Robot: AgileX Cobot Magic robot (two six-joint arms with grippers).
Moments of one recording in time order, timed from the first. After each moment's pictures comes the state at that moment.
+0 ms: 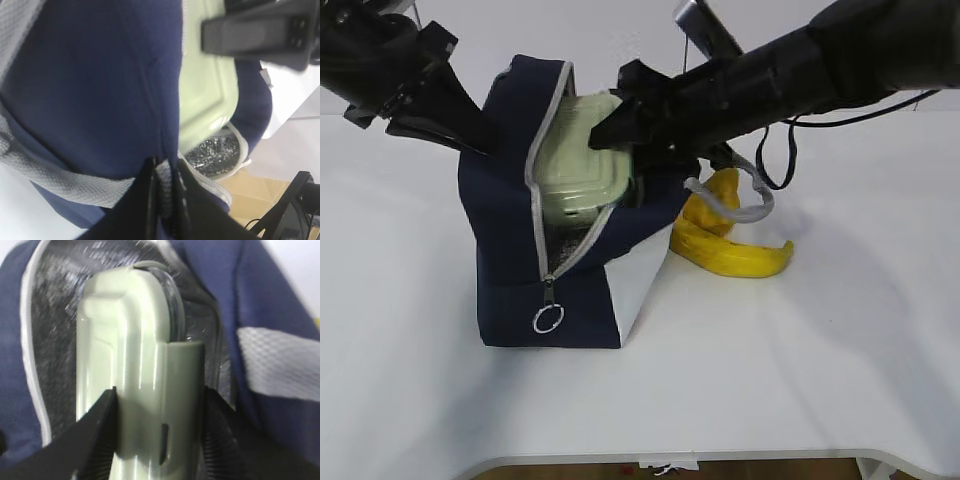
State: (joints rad) left arm -0.15 1.73 -1.43 -0.79 1.14 0.45; right arm 0.33 1.95 -1.47 1.19 0.73 -0.55
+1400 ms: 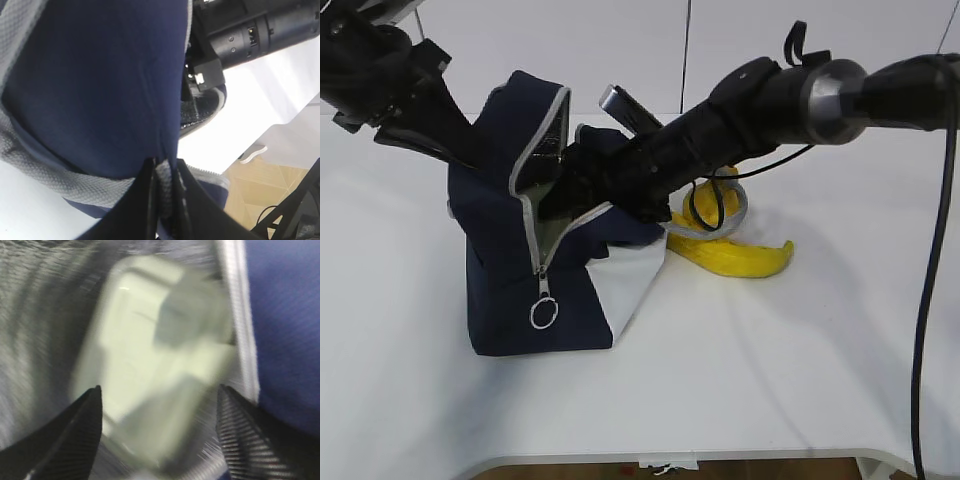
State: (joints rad) left arm -0.15 1.73 -1.43 -0.72 1.16 0.45; right arm 0.39 2.28 -1.74 1.11 0.86 -0.49
